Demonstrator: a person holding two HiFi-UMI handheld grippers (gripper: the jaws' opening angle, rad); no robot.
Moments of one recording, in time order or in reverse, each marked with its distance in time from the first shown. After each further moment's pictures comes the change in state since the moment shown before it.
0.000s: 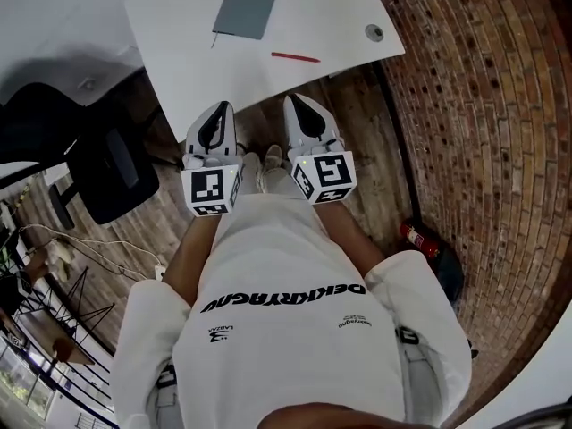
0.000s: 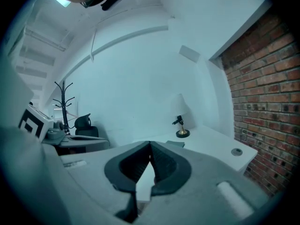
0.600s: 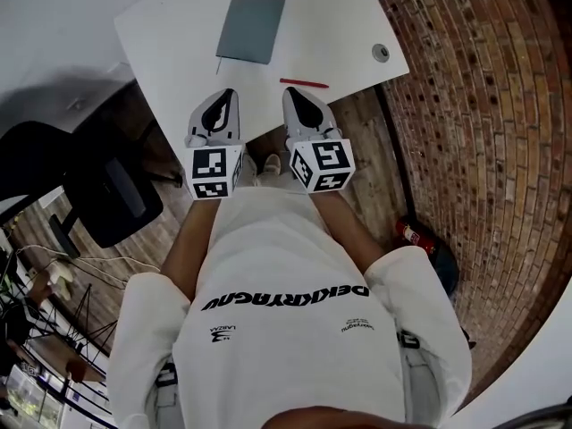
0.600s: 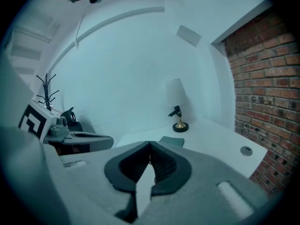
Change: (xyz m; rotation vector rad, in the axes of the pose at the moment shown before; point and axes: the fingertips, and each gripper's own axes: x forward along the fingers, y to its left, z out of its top) left arm 0.119 0.086 -0.003 -0.039 0.146 -0.100; right arm 0.136 -0.020 -0.003 0.044 0.135 -0.081
